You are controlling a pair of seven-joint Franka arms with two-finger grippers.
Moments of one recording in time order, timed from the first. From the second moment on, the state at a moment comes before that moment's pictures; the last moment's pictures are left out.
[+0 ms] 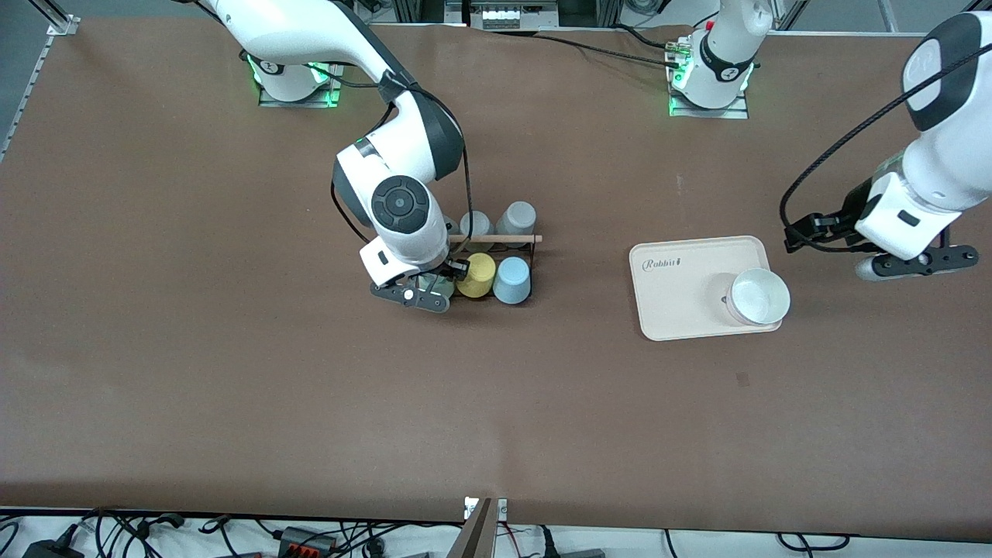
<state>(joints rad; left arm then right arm) -0.08 0.09 0.04 -1.70 -0.02 1.77 -0.16 0.58 0.65 0.05 -1.39 0.00 1.96 0.86</state>
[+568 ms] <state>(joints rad) 0.00 0.07 -0.07 -1.68 -0.02 1.73 -0.15 0.56 0.58 0.02 -1.36 0.00 1.97 0.80</state>
